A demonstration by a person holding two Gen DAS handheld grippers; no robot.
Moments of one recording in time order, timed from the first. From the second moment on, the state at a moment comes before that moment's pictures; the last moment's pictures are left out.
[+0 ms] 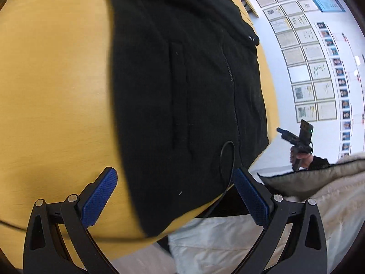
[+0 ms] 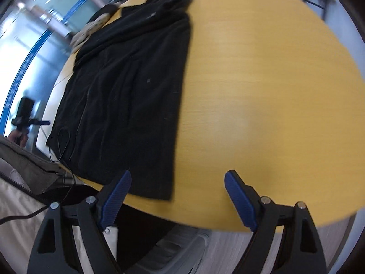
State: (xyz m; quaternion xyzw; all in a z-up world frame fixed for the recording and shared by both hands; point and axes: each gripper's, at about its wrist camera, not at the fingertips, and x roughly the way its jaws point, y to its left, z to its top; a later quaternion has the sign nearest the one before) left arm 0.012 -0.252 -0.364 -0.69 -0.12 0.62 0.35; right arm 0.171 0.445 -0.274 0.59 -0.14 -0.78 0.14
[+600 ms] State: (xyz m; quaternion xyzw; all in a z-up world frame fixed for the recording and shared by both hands) left arm 0.035 -0.229 -0.374 -0.71 -0.12 0.63 0.29; right arm 0.159 0.386 -0.323 0.56 -0.07 -0.79 0.25
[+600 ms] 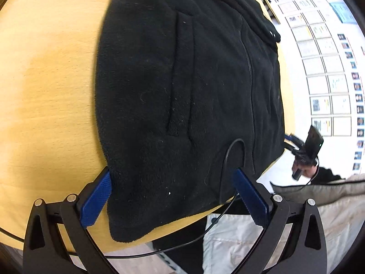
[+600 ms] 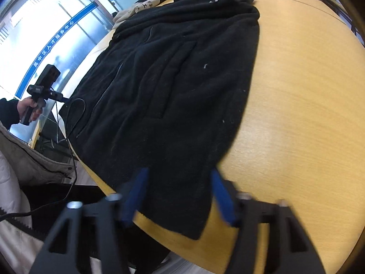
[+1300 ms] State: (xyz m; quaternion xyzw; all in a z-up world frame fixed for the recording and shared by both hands) left arm 0.043 -0.276 -0.364 -0.72 -0.25 0.60 0.23; right arm 0.148 0.398 -0.281 0.59 -0.17 -0.75 0.24
